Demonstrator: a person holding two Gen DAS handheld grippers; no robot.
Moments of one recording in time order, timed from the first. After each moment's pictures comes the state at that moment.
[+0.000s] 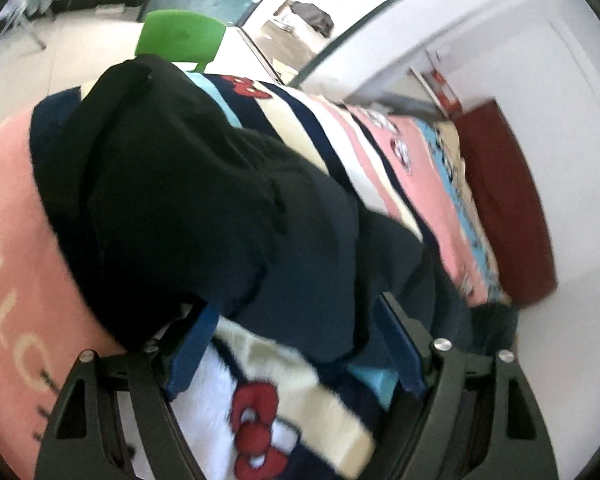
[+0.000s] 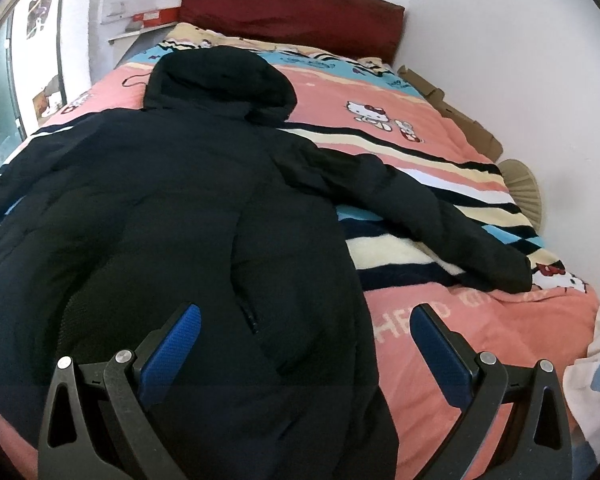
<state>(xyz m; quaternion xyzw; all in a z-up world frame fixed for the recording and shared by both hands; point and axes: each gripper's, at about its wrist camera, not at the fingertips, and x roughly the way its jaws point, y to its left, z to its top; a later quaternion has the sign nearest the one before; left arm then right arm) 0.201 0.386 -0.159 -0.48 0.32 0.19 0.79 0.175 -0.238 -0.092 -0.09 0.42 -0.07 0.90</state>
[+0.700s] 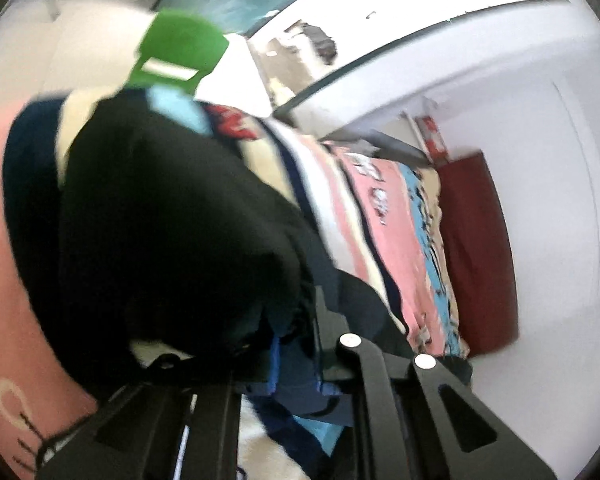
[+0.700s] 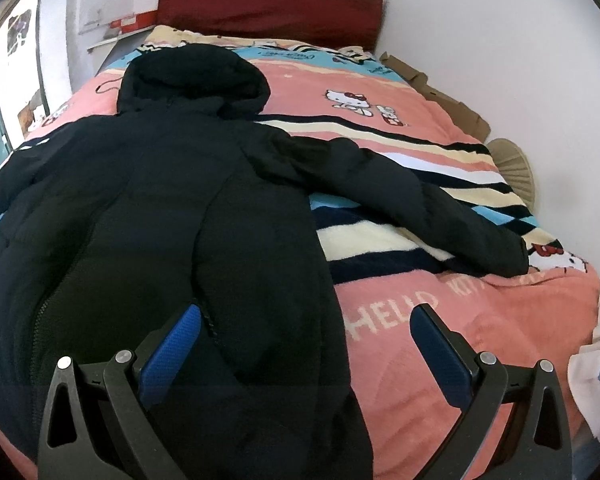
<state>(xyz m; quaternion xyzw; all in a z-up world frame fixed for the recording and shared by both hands) 0.198 0.411 -0.145 -0.53 0.25 0.18 0.79 0.180 -0.266 -0.100 -0.06 0.43 -0.10 0.90</state>
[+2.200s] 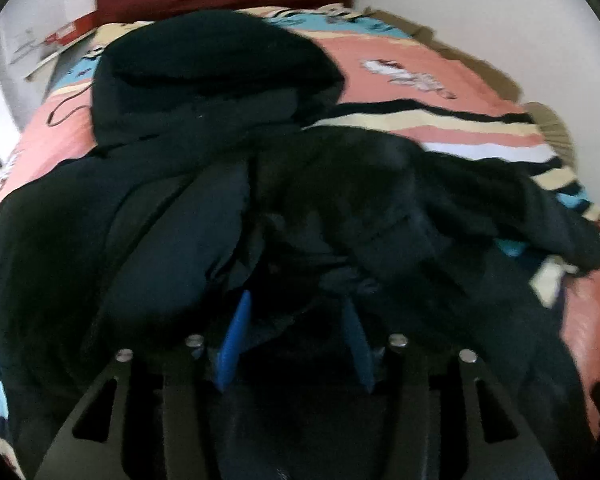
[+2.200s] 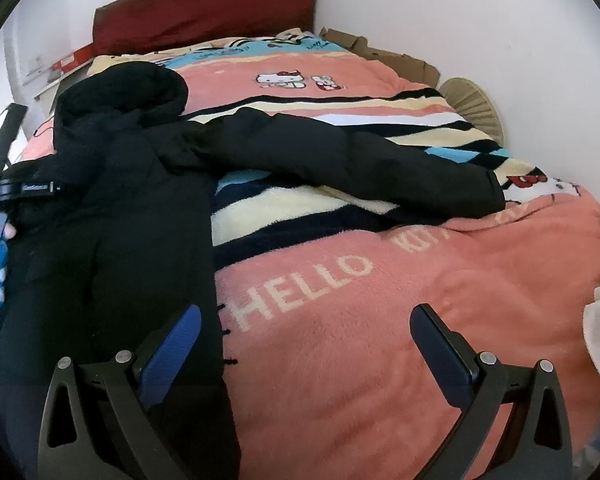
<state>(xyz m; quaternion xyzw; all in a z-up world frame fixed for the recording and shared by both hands) 0.391 -0.073 -0.126 0.04 0.48 -0.17 0.86 0.177 -0.359 -0.131 0.03 0.43 -0.16 0.89</state>
